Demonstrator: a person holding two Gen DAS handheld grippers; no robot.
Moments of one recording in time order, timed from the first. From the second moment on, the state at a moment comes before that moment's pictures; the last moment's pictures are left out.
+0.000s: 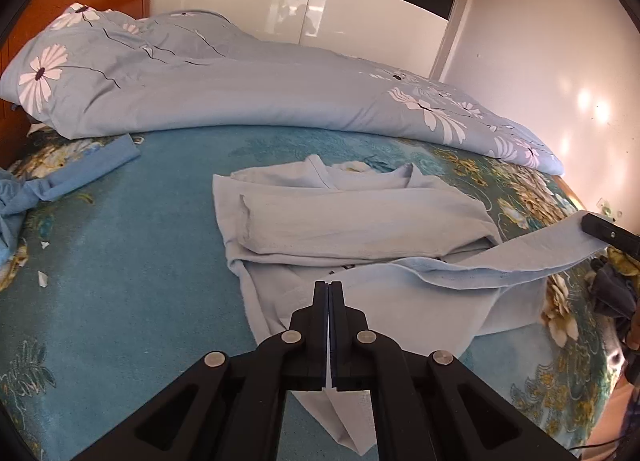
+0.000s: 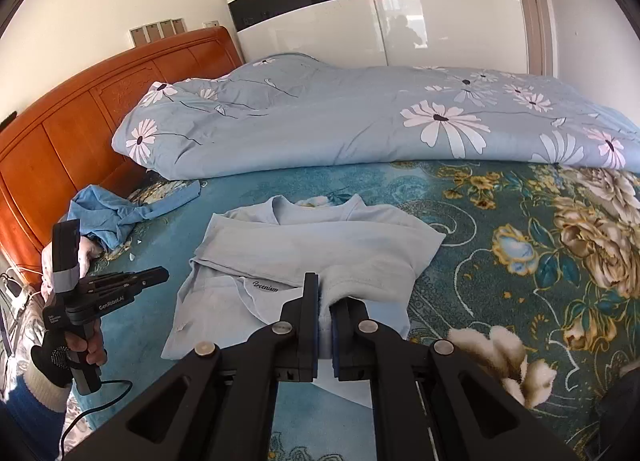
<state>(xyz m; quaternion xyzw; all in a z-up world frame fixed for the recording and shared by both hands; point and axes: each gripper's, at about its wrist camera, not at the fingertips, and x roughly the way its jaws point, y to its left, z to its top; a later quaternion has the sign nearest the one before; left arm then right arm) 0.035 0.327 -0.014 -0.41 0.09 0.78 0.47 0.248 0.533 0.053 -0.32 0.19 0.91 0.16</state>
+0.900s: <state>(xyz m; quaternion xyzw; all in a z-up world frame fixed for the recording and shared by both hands) 0.044 0.320 -0.055 -0.49 0.03 0.74 0.45 0.269 0.537 0.029 -0.34 0.22 0.90 0.16</state>
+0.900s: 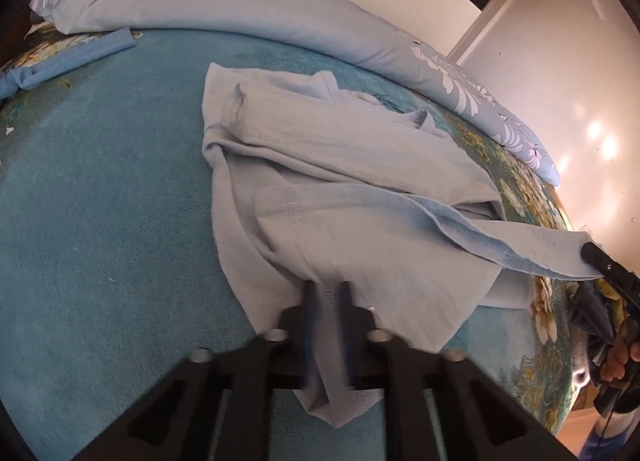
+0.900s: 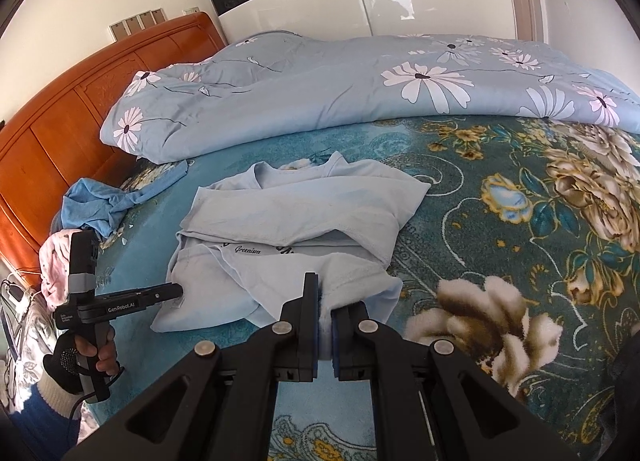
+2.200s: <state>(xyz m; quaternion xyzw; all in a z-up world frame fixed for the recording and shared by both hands) -0.128 0.364 -0.032 -0.50 0.05 0.77 0.40 0.134 0.677 0.004 -0.37 0.30 0.86 0.19</state>
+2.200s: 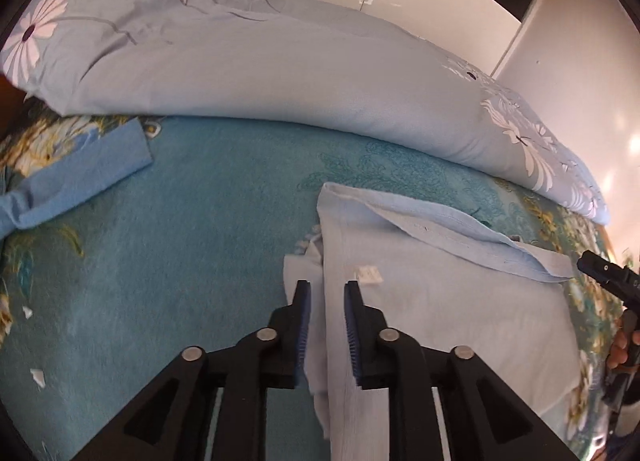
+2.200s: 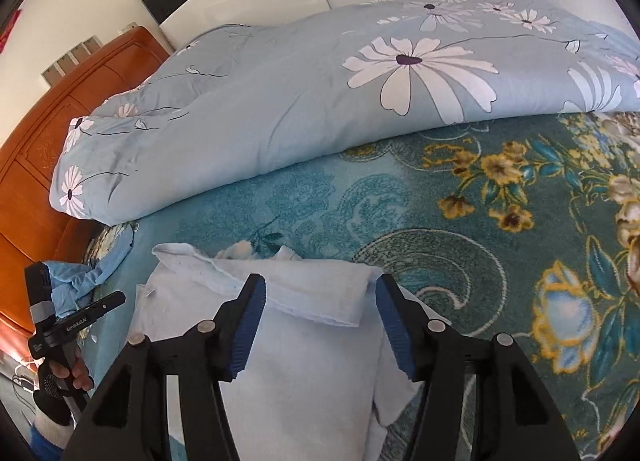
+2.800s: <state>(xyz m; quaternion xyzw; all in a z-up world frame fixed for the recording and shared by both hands) -0.074 0.299 -0.092 -0.61 -0.15 0.68 0.38 0.240 0.605 -0.074 -0.32 0.52 0.78 0.11</state>
